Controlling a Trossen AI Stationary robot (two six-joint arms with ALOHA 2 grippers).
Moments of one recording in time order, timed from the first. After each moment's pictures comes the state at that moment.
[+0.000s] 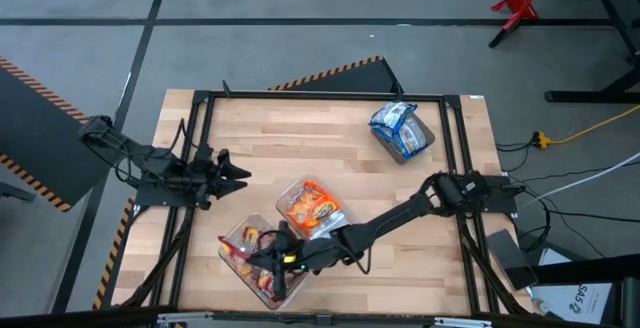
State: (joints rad) left arm -0.46 0.36 0.31 0.15 -0.44 -0.54; right arm 0.44 2.31 1.85 0.42 0.33 0.52
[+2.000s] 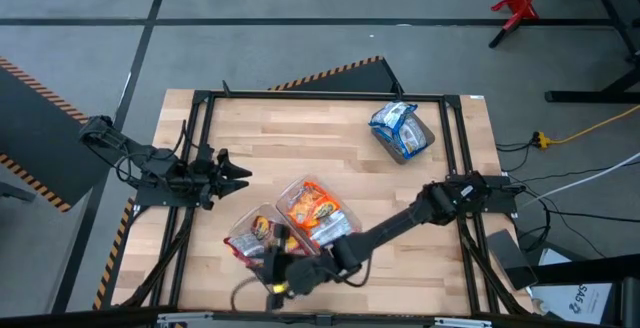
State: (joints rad) left arm -0.46 0.36 0.31 0.10 -0.48 -0.54; right arm 0.48 2.41 2.25 -0.15 0.51 0.11
